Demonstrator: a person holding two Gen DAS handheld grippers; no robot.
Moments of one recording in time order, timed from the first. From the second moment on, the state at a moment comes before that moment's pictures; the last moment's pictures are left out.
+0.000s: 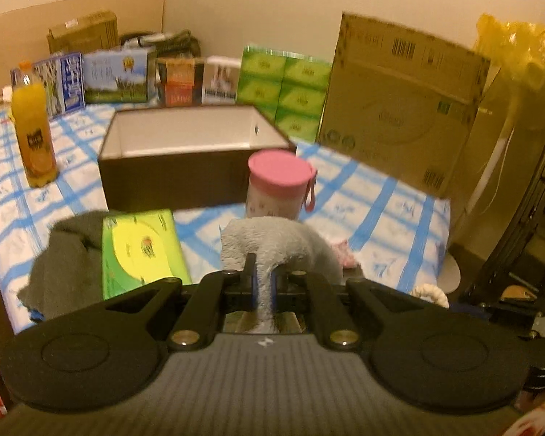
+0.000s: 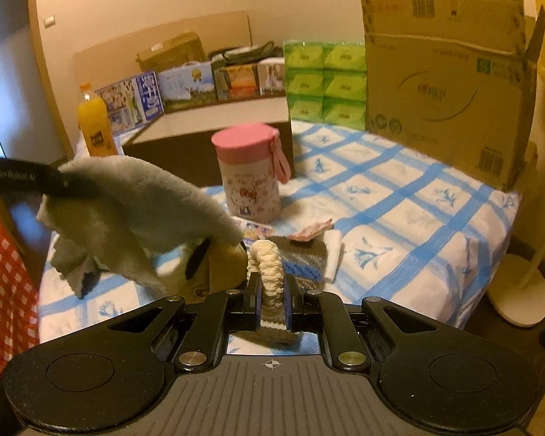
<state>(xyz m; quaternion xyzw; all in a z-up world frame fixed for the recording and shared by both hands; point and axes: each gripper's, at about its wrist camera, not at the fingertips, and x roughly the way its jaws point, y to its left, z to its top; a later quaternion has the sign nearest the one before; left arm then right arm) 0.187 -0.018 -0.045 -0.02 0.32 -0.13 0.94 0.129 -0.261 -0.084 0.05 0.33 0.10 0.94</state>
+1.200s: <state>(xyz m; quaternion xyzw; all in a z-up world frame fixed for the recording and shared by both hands) 0.104 0.029 0.026 -0.05 0.25 -0.13 0.96 0.113 -0.243 -0.043 0.10 0.32 0.17 0.93</state>
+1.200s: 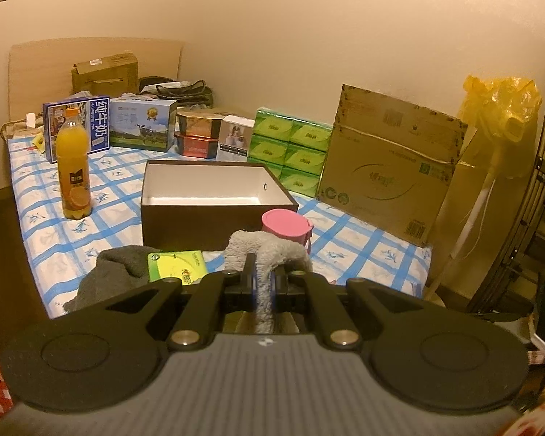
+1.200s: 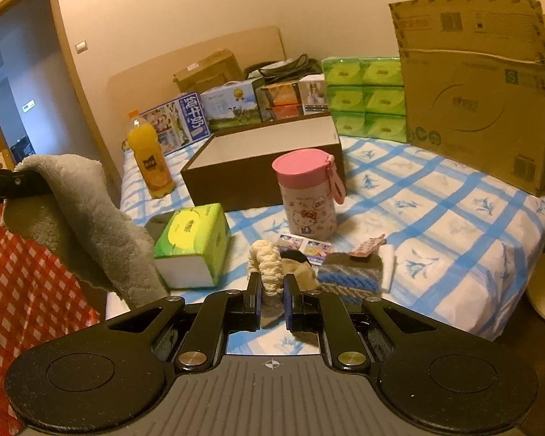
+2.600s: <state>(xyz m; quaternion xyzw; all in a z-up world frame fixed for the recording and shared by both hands) 0.463 0.054 0.030 -0.04 0.22 -0.06 0.97 0.485 -0.180 -0.029 0.10 0.31 0.21 0.92</state>
